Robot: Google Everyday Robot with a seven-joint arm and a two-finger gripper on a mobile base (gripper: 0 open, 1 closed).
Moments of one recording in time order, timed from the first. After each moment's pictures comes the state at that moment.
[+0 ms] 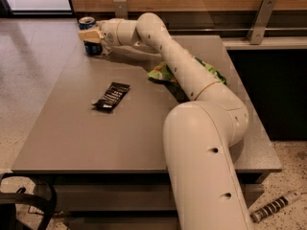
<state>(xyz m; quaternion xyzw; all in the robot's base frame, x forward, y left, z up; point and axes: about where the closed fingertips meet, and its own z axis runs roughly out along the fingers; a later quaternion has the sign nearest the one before) 0.869 0.216 0.886 -0.40 0.63 0.36 0.56</state>
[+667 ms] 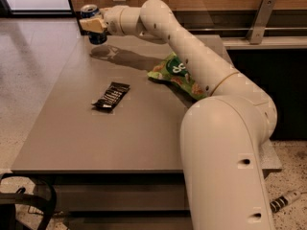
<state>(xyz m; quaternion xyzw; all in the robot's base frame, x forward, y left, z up) 0.850 0.189 0.935 -0.41 0.63 0.31 0.58</state>
